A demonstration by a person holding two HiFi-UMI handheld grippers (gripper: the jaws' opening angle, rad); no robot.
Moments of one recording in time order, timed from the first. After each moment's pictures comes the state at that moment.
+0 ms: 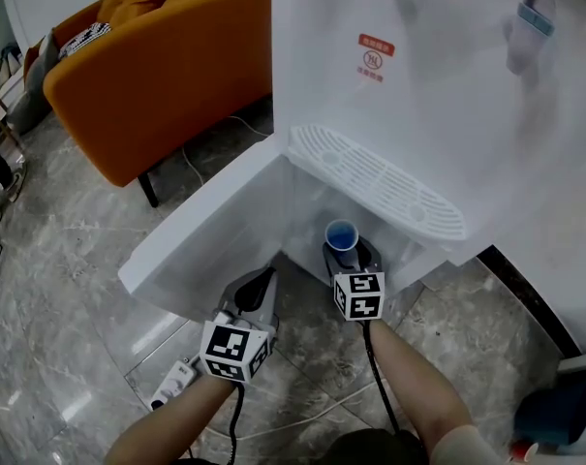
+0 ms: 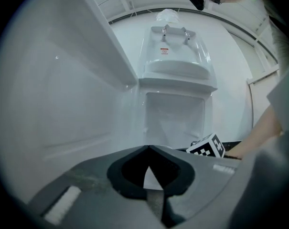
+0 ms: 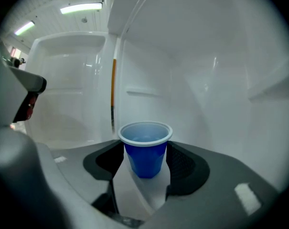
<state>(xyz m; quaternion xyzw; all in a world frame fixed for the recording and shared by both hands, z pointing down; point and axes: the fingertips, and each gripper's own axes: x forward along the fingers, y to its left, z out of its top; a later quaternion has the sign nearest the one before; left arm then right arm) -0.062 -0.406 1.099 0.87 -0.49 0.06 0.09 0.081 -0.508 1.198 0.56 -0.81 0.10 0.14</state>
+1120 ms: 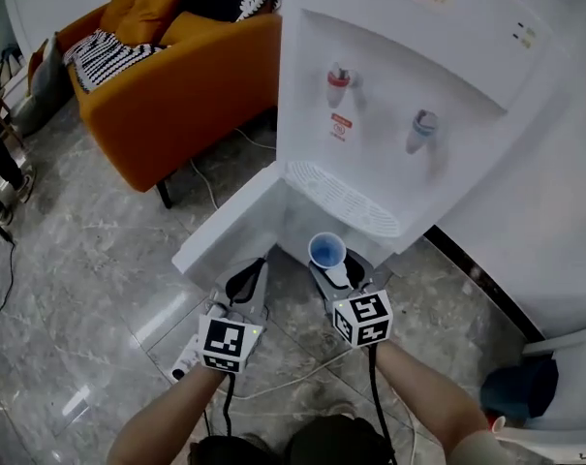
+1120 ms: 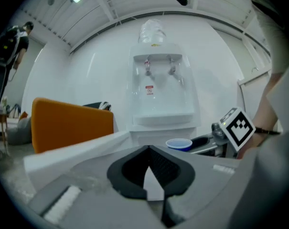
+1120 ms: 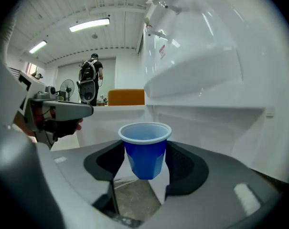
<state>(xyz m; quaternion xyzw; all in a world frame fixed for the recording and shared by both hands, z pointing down) -0.079 -0.344 0.929 0.88 -0.48 0.08 0.00 0.040 -0.373 0.983 0.48 -0.86 0.09 0.12</state>
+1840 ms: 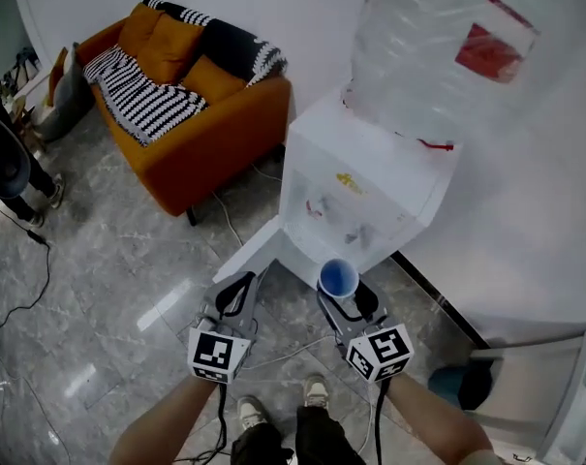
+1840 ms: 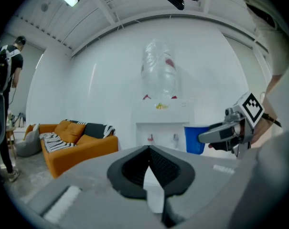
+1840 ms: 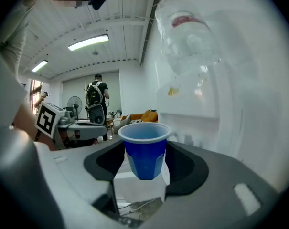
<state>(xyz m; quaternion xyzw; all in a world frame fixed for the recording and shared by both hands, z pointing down) -0.109 -0.306 0.606 0.86 -0.49 0.09 0.04 0.039 -0.300 0.604 0.45 -0.88 0.11 0.09</state>
